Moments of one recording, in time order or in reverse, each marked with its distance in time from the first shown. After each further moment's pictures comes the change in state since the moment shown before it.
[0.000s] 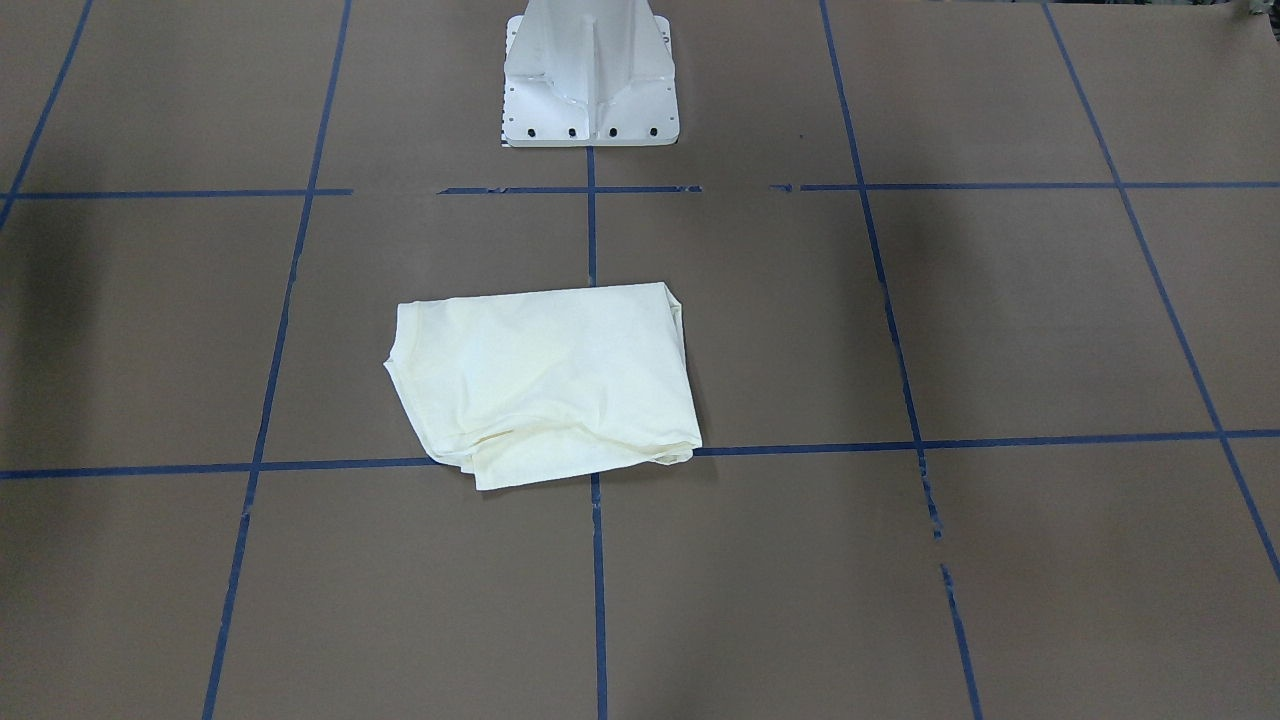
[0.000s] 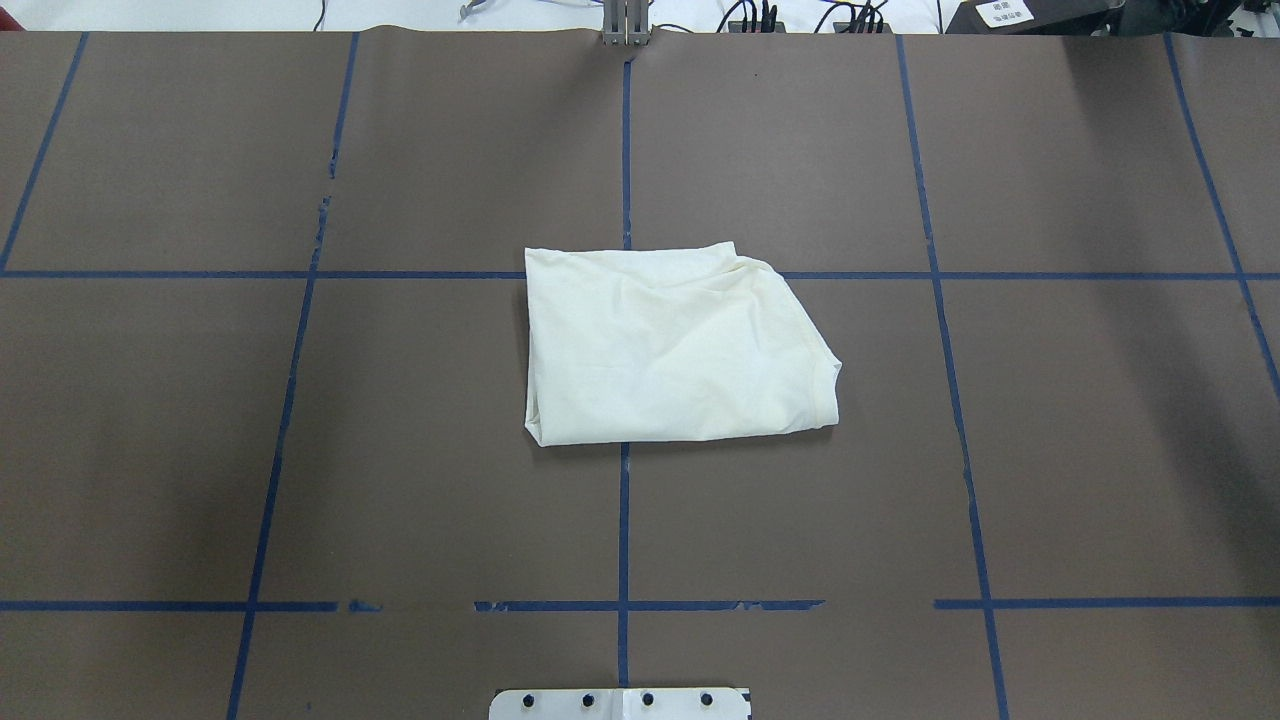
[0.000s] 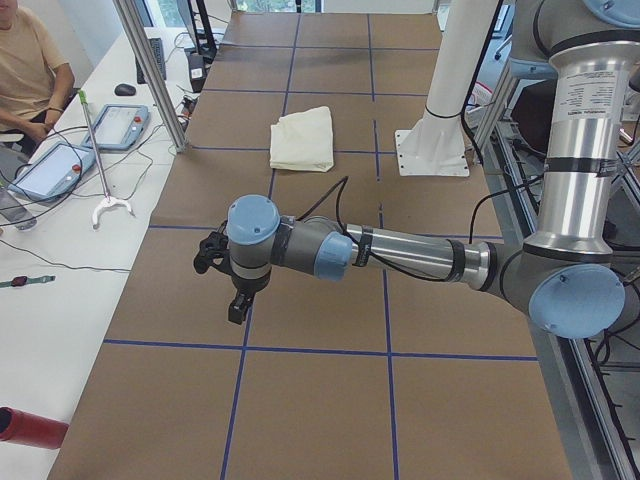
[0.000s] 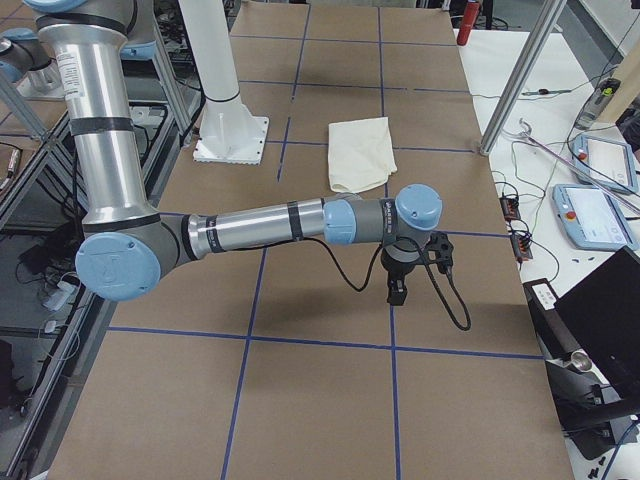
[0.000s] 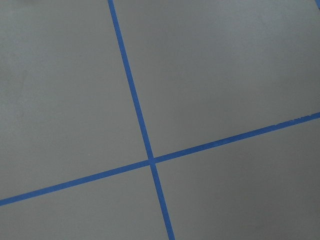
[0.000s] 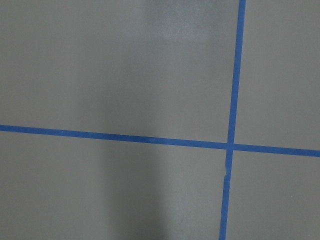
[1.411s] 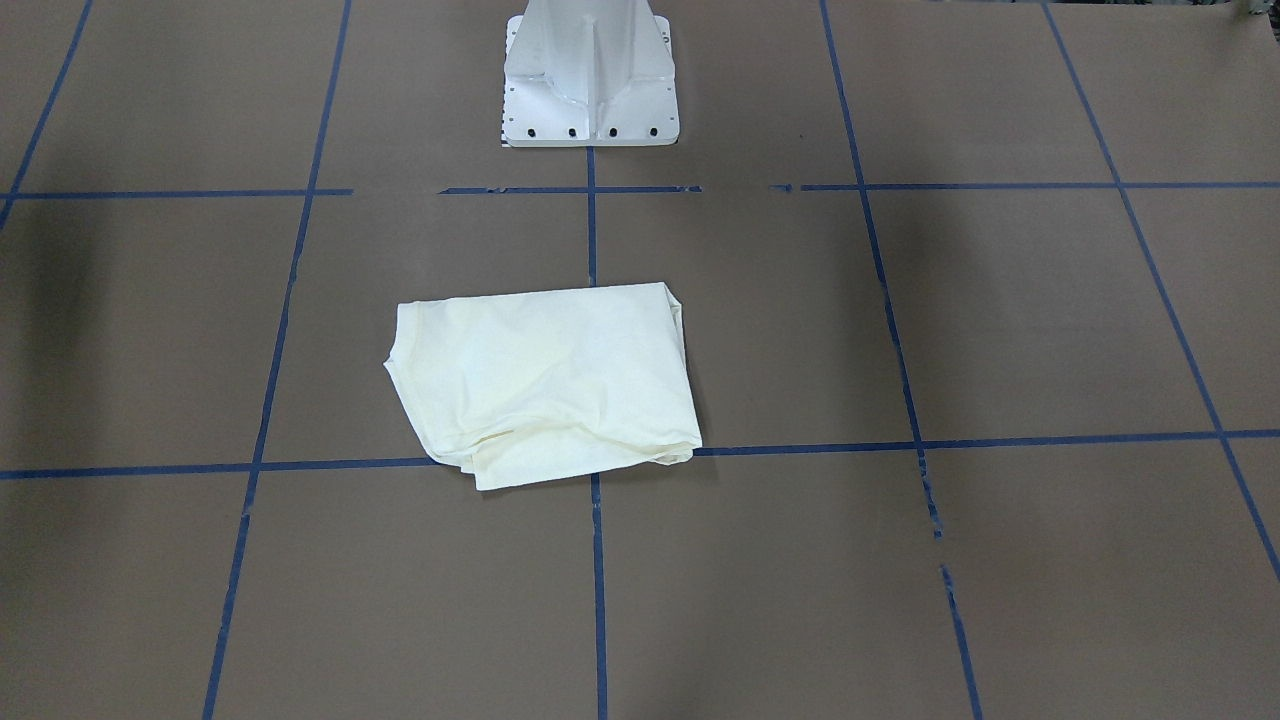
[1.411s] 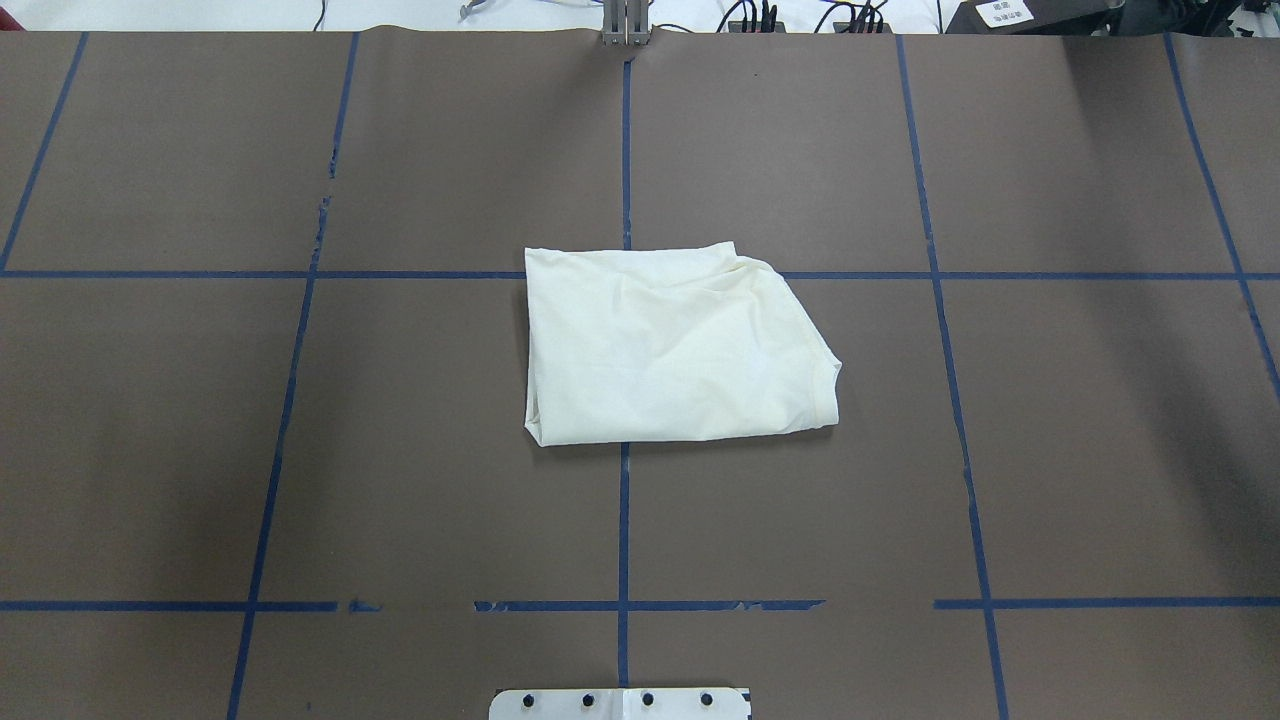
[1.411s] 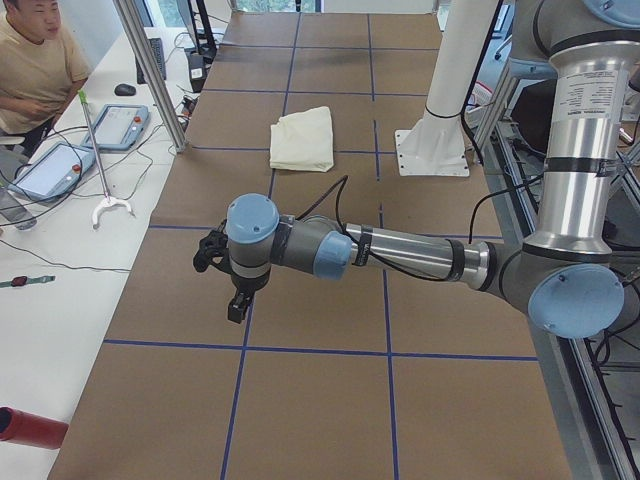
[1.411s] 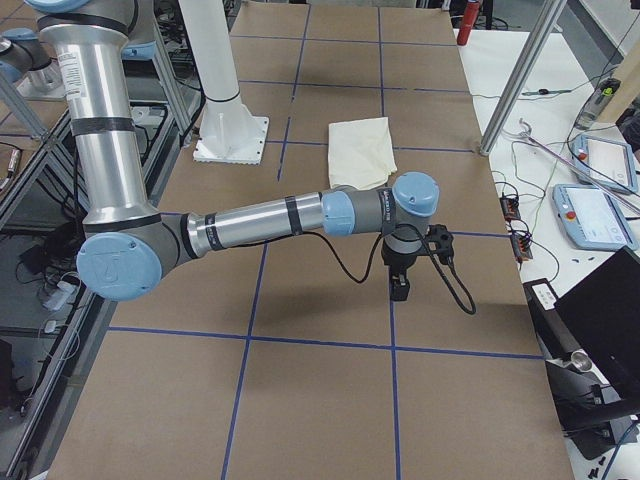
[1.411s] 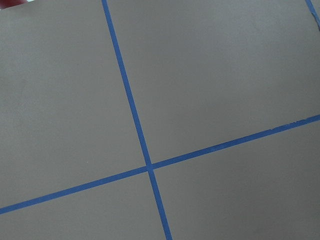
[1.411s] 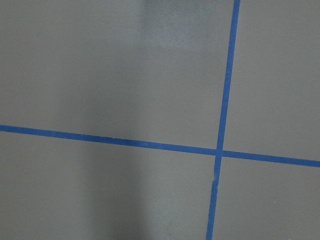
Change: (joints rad) left arm 0.000 0.002 0.005 -0.001 -0.002 0.004; right arm -0.014 -0.005 0.041 0.000 -0.071 -0.002
